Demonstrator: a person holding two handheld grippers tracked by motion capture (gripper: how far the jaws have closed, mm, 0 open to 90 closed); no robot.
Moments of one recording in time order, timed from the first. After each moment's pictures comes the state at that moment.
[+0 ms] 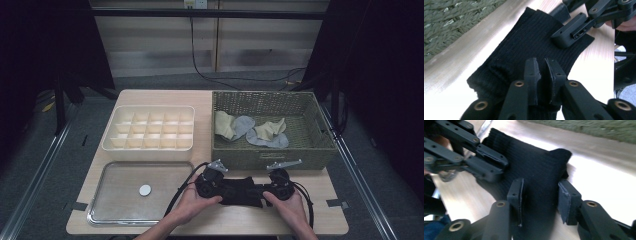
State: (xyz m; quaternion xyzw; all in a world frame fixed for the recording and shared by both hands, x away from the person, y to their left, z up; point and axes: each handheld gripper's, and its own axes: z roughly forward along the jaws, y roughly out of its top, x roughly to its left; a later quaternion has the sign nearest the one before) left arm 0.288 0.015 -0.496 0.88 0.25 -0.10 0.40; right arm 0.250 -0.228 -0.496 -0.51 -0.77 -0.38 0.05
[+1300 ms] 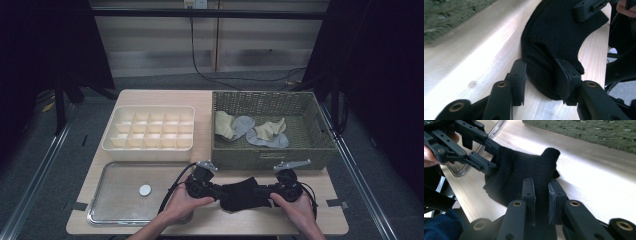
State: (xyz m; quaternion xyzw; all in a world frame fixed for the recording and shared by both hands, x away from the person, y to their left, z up) left arm 0.290 0.038 -0.495 0.88 0.26 -0.13 0.38; right arm 0.238 -0.240 -0.475 -0.50 -0.77 -0.39 0.03
